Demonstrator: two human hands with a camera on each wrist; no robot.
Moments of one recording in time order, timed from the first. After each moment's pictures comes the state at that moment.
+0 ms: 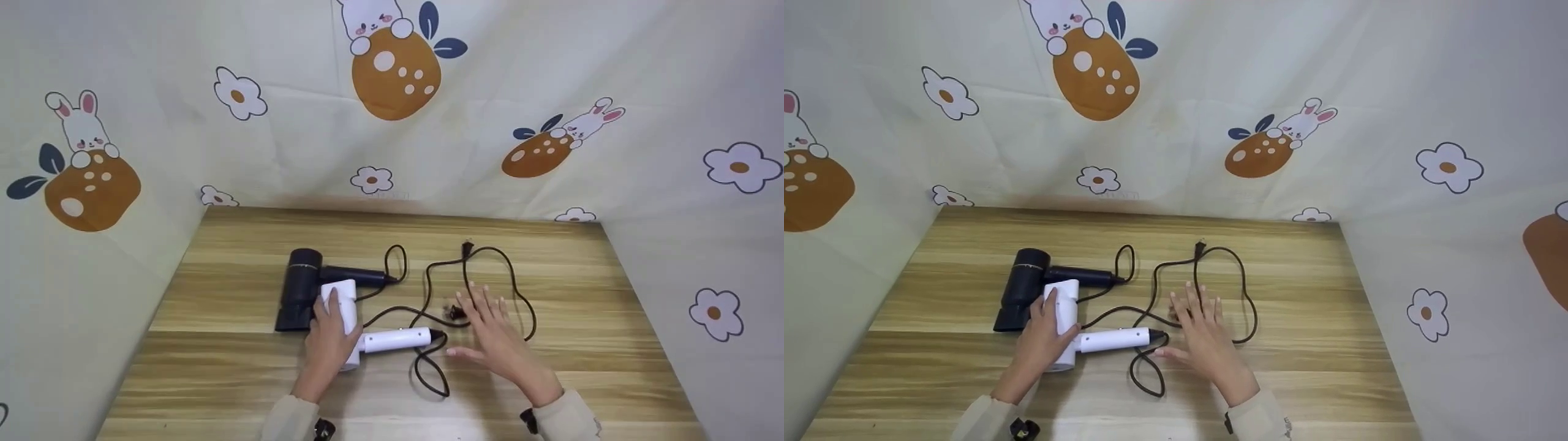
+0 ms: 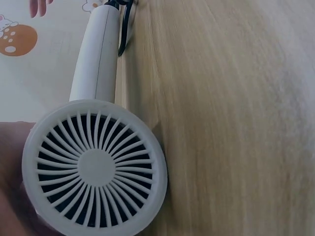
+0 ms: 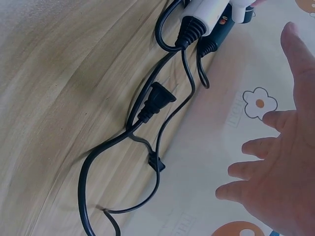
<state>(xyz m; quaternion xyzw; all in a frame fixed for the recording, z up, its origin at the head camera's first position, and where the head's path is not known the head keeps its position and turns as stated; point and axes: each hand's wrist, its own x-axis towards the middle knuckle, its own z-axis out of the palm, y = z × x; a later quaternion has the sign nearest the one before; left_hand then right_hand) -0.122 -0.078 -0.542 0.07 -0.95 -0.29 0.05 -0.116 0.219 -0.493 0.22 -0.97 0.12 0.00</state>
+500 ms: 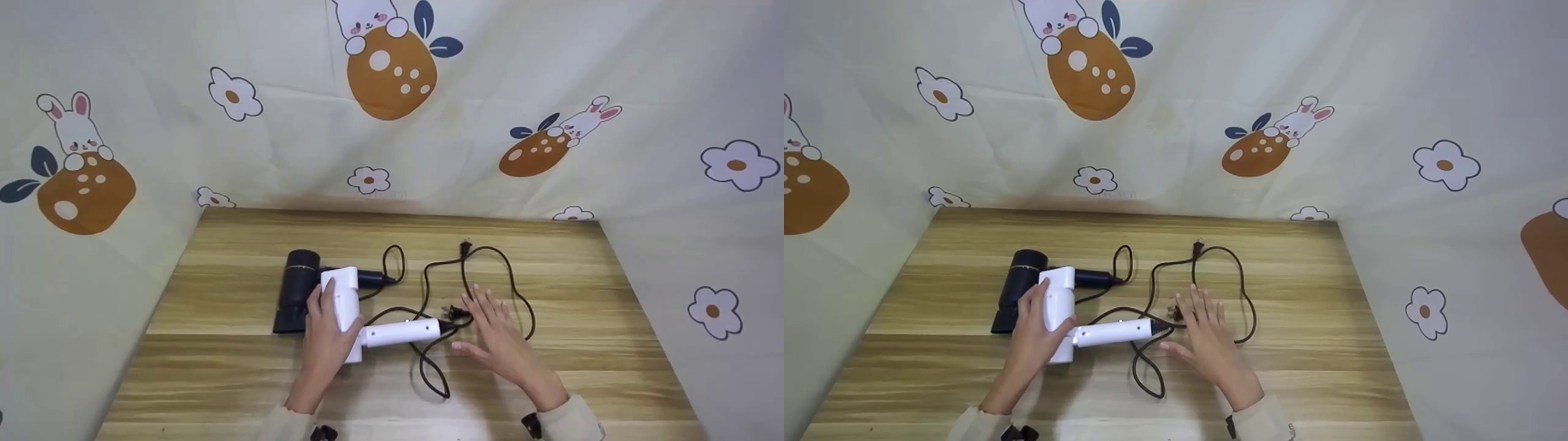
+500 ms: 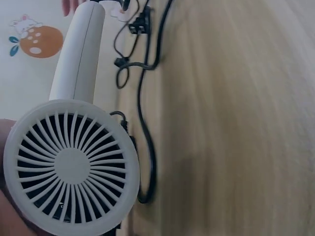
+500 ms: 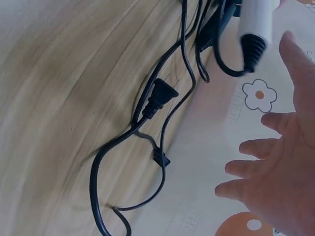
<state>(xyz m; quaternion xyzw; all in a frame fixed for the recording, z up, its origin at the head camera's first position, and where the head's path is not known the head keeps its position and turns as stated) -0.118 -0.074 -0.518 0.07 -0.90 -0.40 0.12 -0.113 0.228 -0.495 0.20 -0.96 0.18 0.00</state>
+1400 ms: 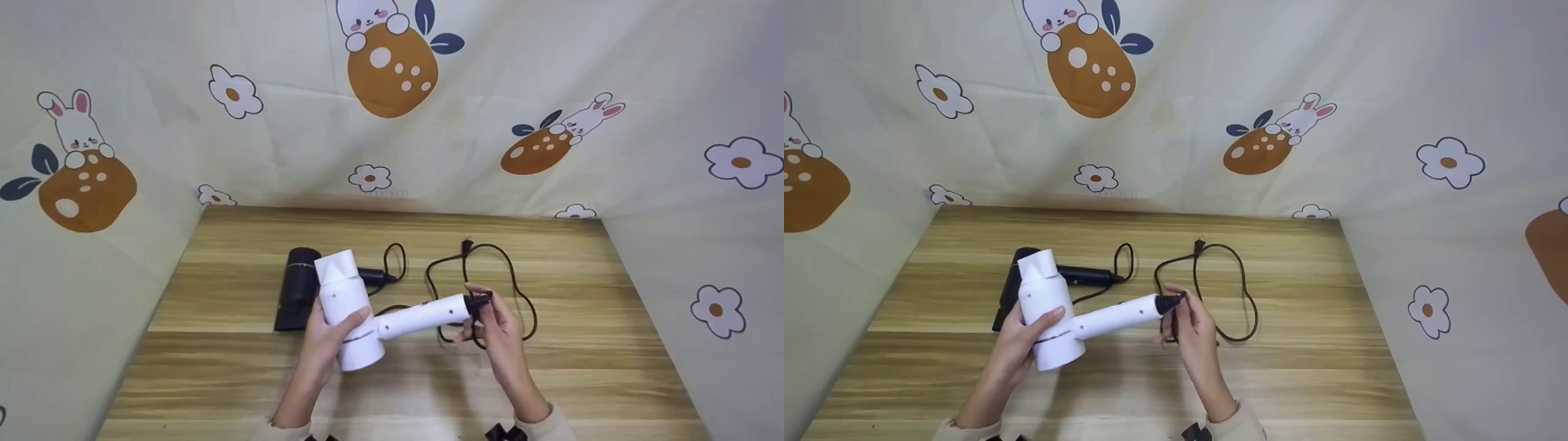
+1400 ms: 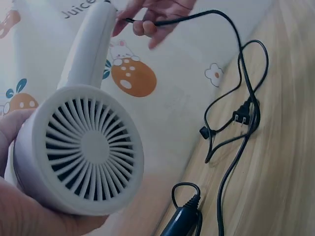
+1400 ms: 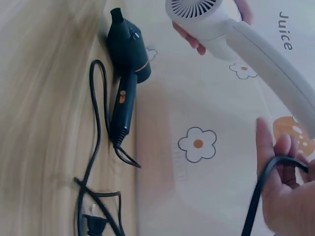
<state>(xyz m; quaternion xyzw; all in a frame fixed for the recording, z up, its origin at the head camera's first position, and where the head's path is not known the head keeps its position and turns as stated) -0.096 -0.073 -0.454 0.11 -0.63 -0.76 -0.03 -0.099 0.185 -0.453 0.05 -0.68 0.73 0.05</state>
